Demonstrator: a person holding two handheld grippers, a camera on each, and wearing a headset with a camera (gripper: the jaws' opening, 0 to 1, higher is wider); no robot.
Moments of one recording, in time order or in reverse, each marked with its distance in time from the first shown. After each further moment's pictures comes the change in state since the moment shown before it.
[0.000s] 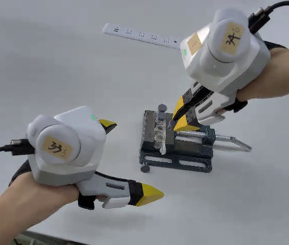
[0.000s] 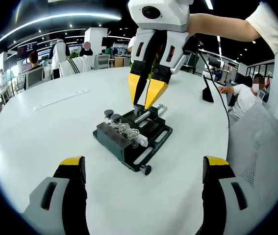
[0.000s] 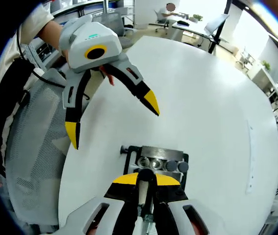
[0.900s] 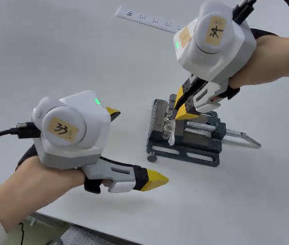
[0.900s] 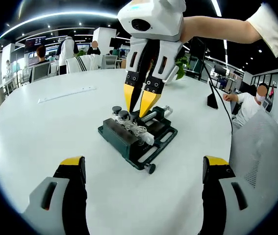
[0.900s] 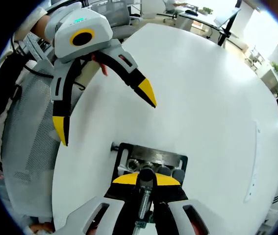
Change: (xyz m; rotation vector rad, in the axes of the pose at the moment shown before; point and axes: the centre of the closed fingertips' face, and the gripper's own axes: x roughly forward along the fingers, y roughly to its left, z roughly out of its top) left arm -0.001 0.009 -0.005 -0.067 -0.033 0.030; right arm 0.025 -0.014 -0.003 -0.049 0.098 0.039
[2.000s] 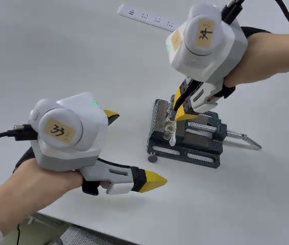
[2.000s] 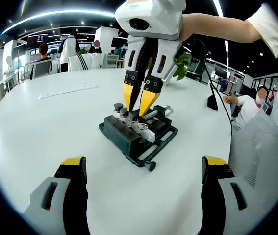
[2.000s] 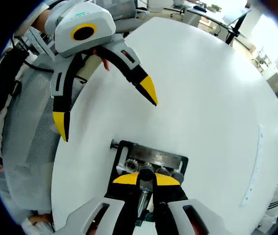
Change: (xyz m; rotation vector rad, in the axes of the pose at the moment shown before) left arm 0.000 0.003 -0.005 -0.025 -0.003 -0.001; right arm 0.003 -0.002 0.002 -0.049 0.073 0.018
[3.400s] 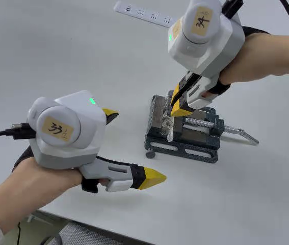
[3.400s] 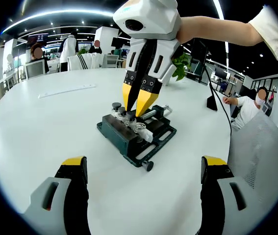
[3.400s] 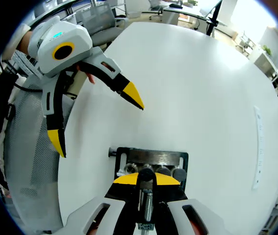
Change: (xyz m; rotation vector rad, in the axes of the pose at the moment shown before) left arm -0.001 -0.003 -0.001 -0.011 -0.005 -0.001; right arm 0.001 0.002 0.002 0.188 -0.064 -0.016
